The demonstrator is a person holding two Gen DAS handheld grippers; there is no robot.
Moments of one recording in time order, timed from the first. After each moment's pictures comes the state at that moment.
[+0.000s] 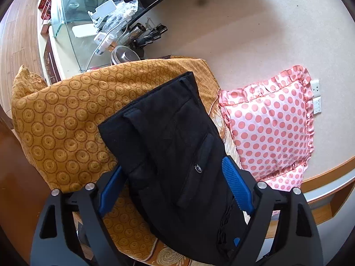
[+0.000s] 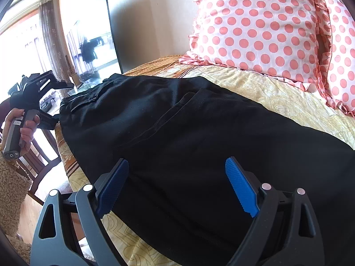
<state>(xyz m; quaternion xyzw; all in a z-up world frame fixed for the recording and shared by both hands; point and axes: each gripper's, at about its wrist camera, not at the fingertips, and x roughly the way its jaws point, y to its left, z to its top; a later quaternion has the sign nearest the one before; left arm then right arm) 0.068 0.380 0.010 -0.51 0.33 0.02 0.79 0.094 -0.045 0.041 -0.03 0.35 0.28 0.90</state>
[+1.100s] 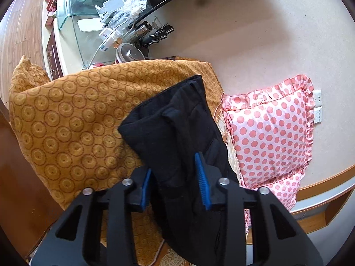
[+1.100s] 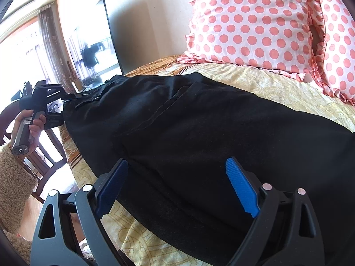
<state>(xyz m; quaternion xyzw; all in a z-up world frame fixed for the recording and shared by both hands) 0.070 0.387 -0.004 -0.54 0.32 0.02 0.78 0.082 -0.065 0.034 0.00 0.35 0.29 0.89</state>
